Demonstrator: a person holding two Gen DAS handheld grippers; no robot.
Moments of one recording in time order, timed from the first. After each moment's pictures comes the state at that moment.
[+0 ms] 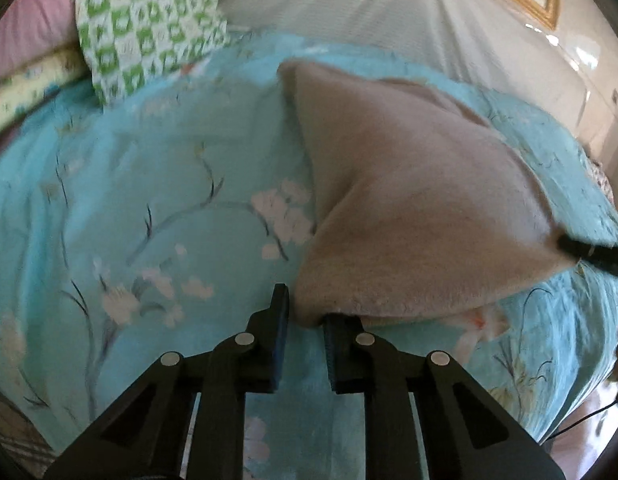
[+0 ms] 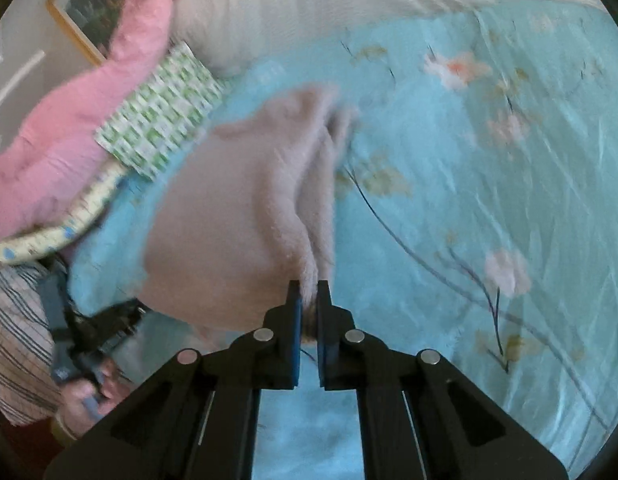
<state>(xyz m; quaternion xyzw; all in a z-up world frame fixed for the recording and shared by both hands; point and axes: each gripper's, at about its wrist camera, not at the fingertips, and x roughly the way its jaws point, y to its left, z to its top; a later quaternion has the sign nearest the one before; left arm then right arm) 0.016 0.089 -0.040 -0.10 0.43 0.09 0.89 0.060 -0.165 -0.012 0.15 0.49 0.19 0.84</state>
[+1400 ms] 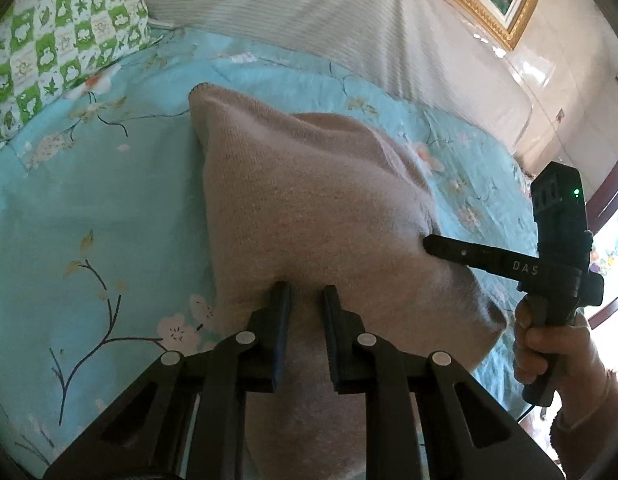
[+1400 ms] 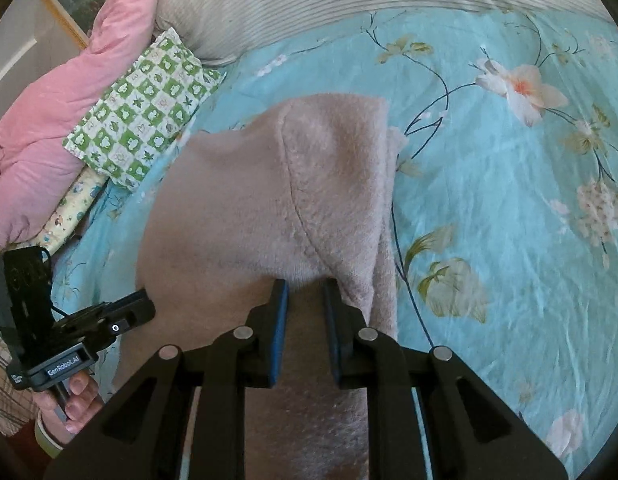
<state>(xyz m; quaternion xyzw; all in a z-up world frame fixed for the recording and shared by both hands) 0.101 0.108 -0.013 -0.16 0.43 -0.06 0.89 0.151 -0.111 -0.019 0.13 0.49 0.20 0.84</state>
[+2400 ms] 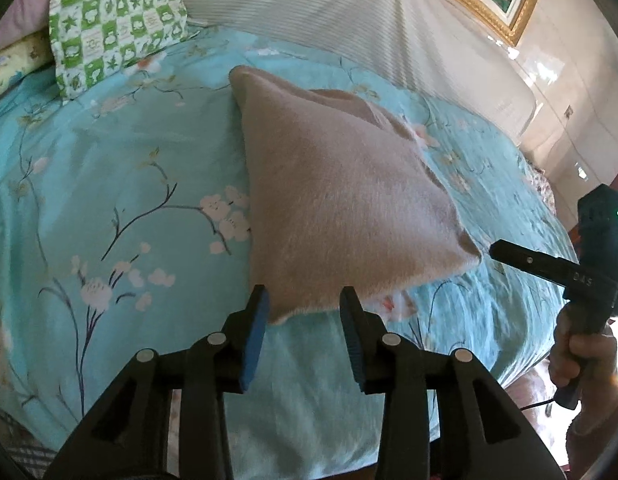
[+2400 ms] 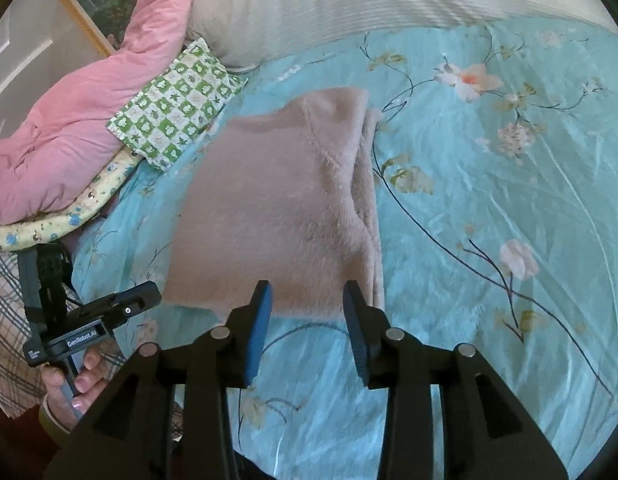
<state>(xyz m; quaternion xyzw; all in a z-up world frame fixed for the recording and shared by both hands) -0.003 0.095 0.001 -0.15 0.44 -0.03 0.88 0.030 -0.146 0.015 0.14 0.47 0.20 0.85</state>
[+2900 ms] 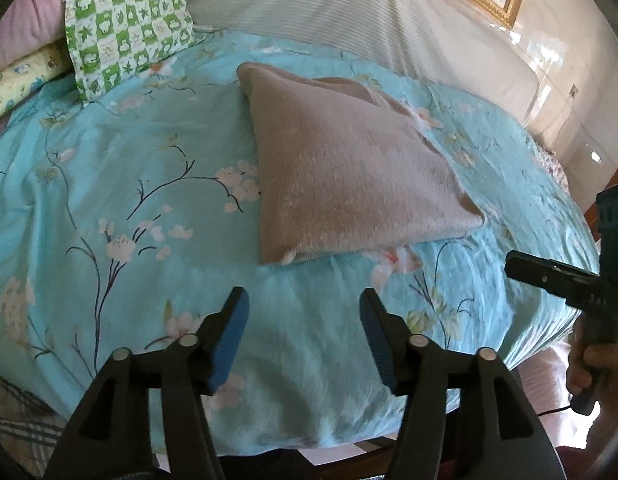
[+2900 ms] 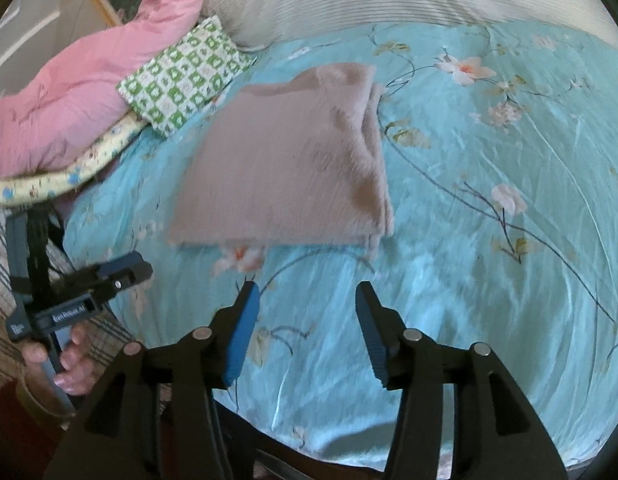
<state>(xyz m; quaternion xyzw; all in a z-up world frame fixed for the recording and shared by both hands) -0.042 0.081 -0.002 -0.11 0.44 0.00 0.89 -0.022 -0.132 0.003 0.09 0.47 0.19 0.85</state>
